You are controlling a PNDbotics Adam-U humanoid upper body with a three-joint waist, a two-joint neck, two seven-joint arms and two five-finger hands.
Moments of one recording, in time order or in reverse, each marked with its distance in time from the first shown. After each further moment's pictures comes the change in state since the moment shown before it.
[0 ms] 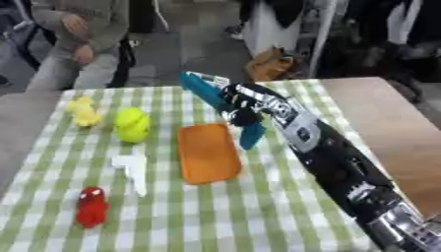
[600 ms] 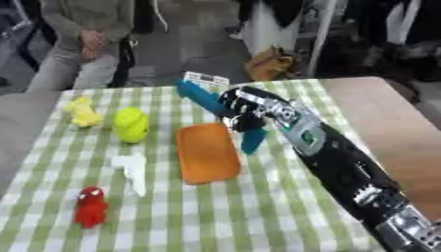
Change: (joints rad) left arm -0.001 -0.005 -0.001 0.000 0.001 0.000 -0.006; right arm 0.032 -0.036 0.034 -0.049 -0.039 -0.022 0.046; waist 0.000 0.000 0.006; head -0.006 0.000
